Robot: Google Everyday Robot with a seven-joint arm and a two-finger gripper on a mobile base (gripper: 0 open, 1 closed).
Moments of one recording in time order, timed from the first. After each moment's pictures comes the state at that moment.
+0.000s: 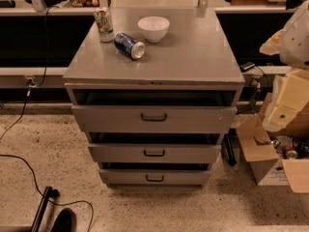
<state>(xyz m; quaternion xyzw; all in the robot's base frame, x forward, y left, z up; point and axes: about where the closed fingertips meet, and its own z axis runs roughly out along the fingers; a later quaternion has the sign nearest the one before) 0.438 -0.217 0.976 -0.60 0.78 -0.03 0.16</state>
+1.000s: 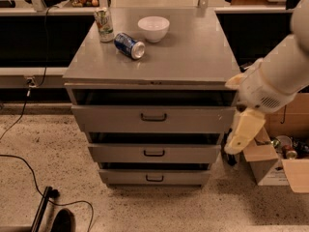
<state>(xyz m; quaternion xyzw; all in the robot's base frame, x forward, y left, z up) 0.465 -0.183 0.870 -0.62 0.76 0.03 0.19</state>
